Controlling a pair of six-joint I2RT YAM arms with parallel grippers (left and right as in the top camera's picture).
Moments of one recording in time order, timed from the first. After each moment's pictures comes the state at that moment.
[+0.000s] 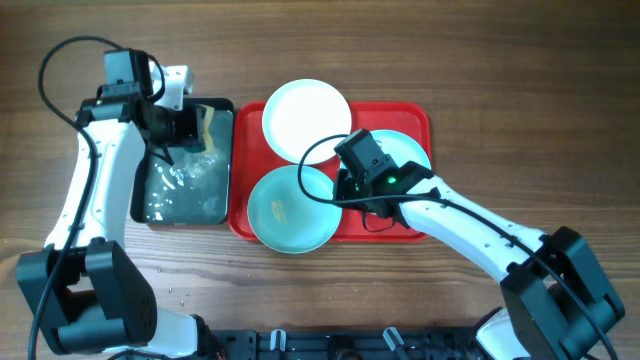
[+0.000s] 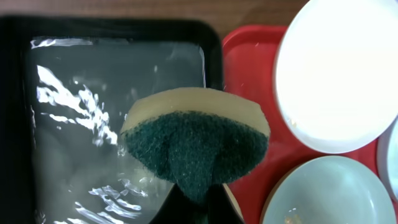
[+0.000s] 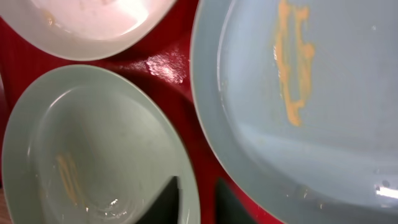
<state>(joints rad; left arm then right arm) 0.12 1.66 1.29 -0.82 0.26 0.10 0.67 1.65 0.97 -0.47 -0.06 0.78</state>
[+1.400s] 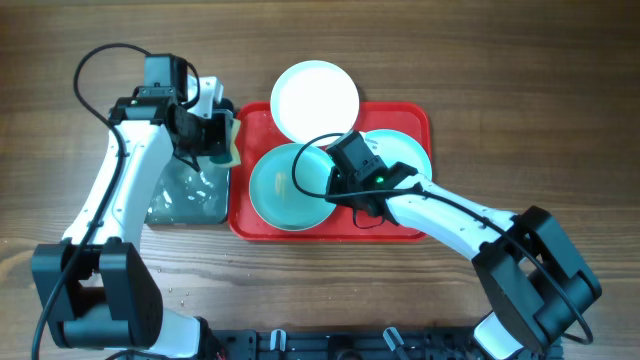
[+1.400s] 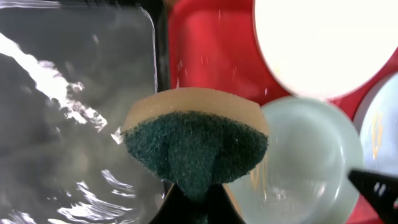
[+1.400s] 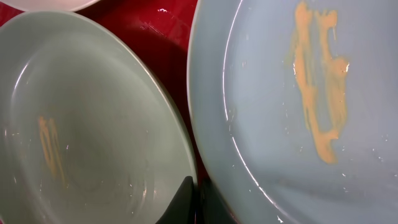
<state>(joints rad) -0.01 1.66 1.27 -0.86 0.24 -0.02 0.68 1.75 0.96 -0.35 -0.02 0.87</state>
